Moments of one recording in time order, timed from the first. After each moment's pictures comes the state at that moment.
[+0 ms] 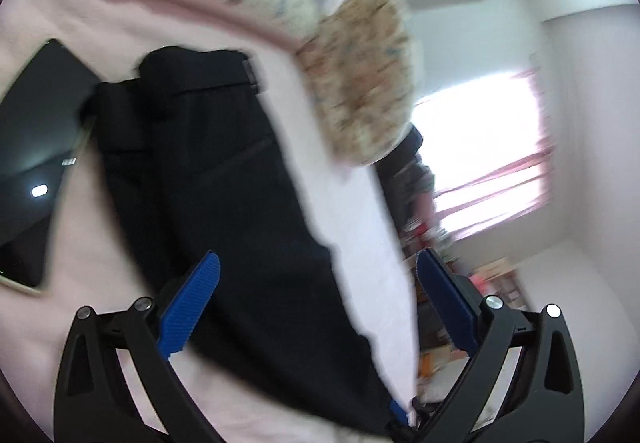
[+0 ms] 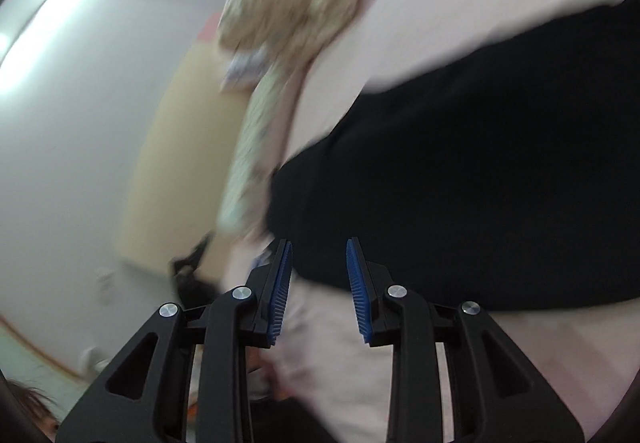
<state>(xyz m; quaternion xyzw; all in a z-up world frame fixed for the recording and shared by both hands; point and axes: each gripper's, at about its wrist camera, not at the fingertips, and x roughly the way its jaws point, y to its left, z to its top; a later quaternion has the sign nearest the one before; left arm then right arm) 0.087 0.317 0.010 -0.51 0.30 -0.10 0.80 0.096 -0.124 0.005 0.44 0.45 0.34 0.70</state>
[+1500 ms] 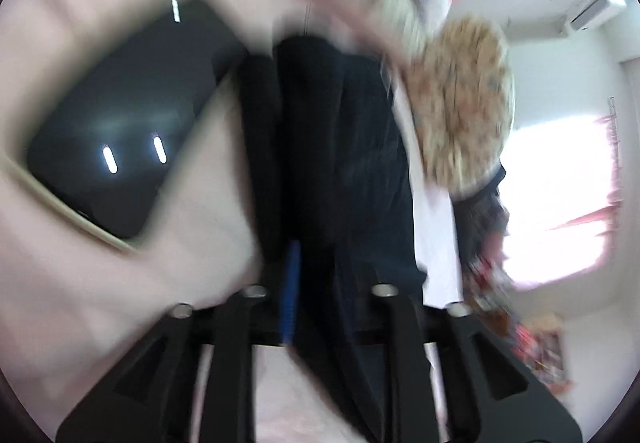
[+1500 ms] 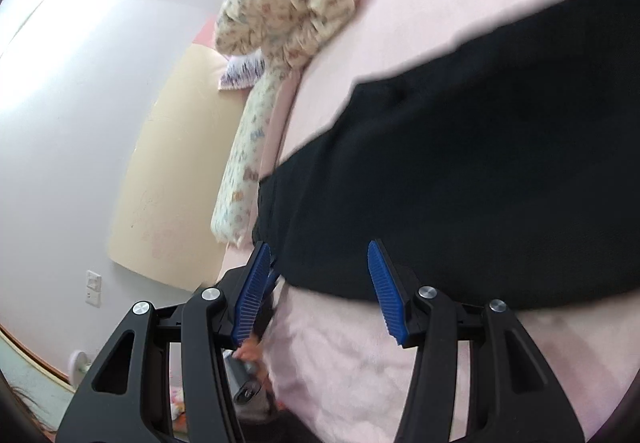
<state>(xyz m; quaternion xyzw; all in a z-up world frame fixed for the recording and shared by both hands) 0.054 0.320 -0.014 -0.52 0.28 0.11 0.80 0.094 -0.133 0.017 0.41 0.41 0.30 0.76</state>
